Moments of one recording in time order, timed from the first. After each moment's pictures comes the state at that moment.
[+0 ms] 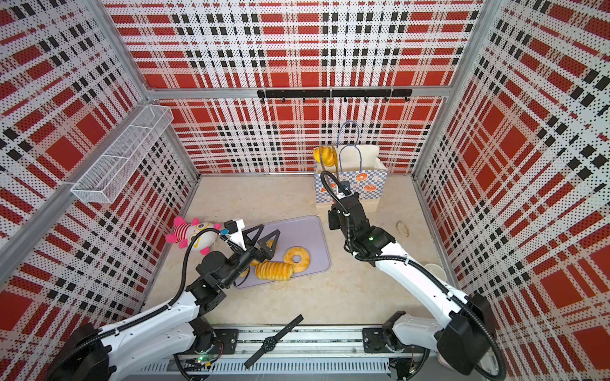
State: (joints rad) left arm -0.70 0.91 0.32 0.69 -0.08 -0.50; right arm 0.62 1.22 1.03 -0.26 0.38 0.22
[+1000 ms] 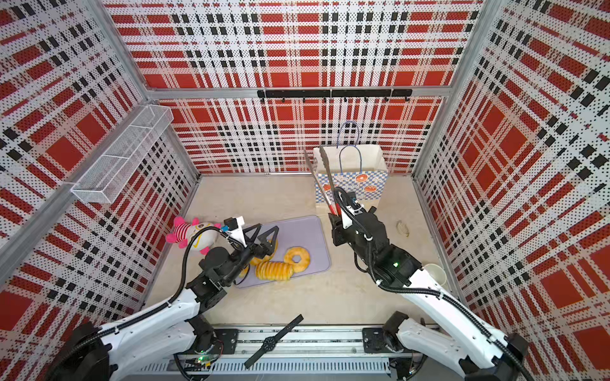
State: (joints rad) left arm -0.68 0.94 0.37 0.58 -0.16 -0.53; right arm 0.75 0.94 0.97 -0.37 0.27 0.17
